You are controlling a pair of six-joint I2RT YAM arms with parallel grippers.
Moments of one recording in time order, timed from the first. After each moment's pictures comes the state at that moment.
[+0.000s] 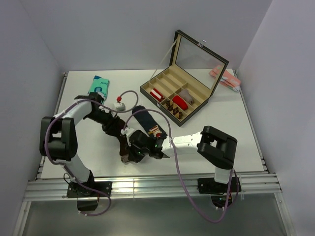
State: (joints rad) left arm -0.12 1.74 1.14 -1.03 0.82 0.92; right arm 1.18 1.81 0.99 0.08 -0.06 0.40
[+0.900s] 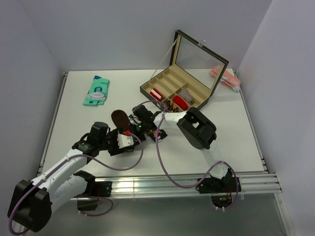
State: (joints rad) left arm -0.42 0.93 0.43 -0.31 0.41 0.87; right arm 0.85 2.18 1.39 -0.22 -0.70 0.79
